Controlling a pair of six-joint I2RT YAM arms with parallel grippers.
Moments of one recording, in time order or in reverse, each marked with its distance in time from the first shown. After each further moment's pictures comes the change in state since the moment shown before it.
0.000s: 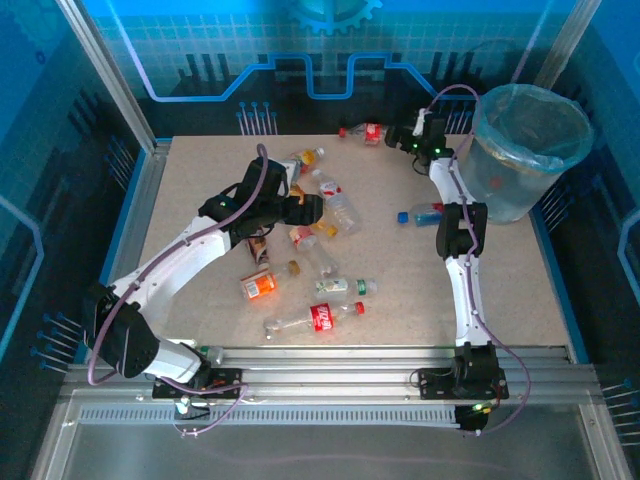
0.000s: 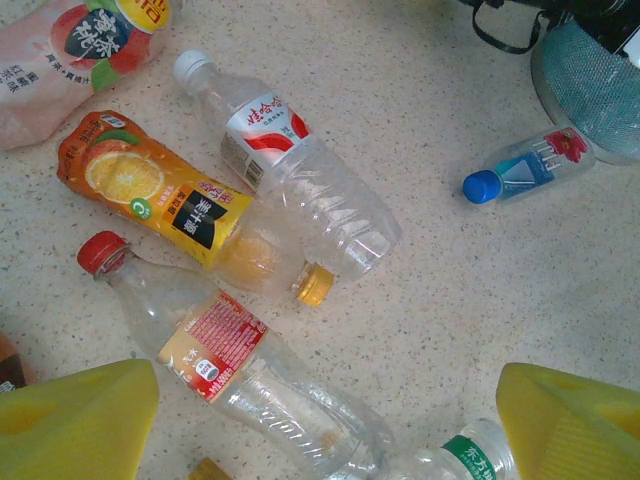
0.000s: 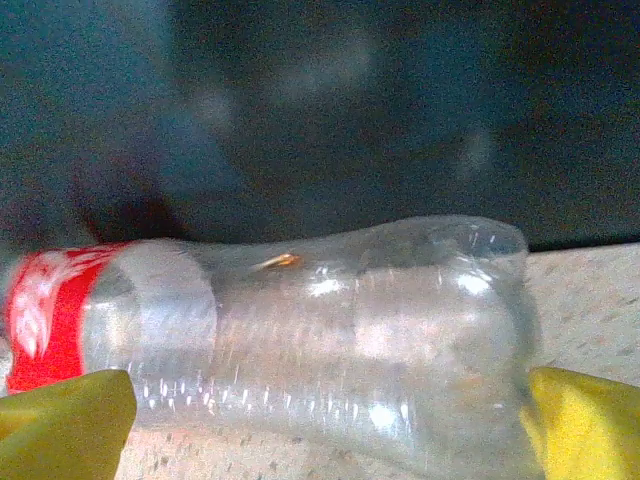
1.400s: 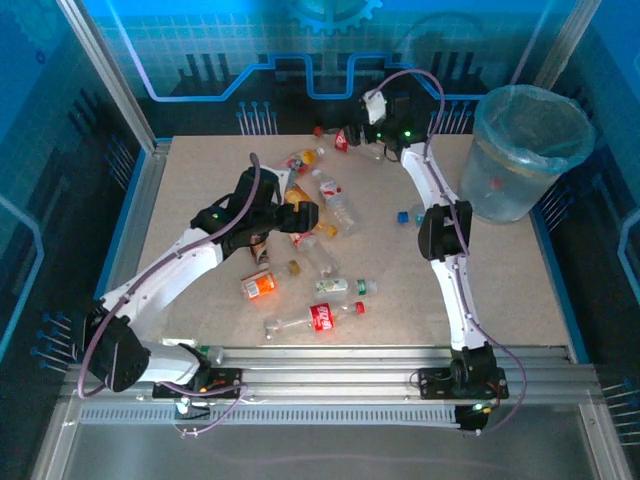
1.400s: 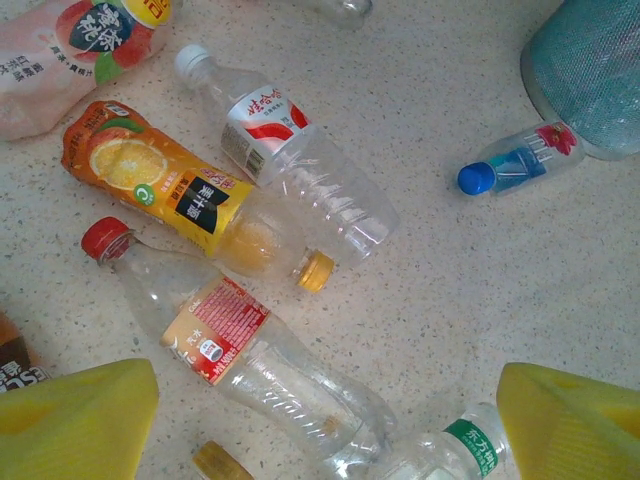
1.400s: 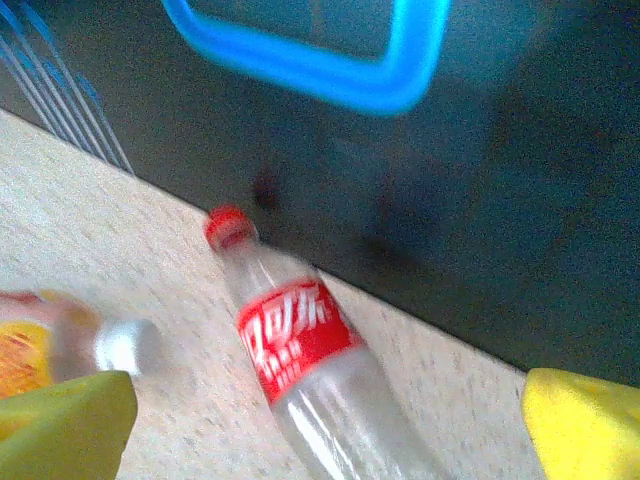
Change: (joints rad) left arm 0.000 -0.090 -0.105 0.051 0.006 0.003; right arm 0.197 -0.141 0.085 -0.235 0.017 -0.440
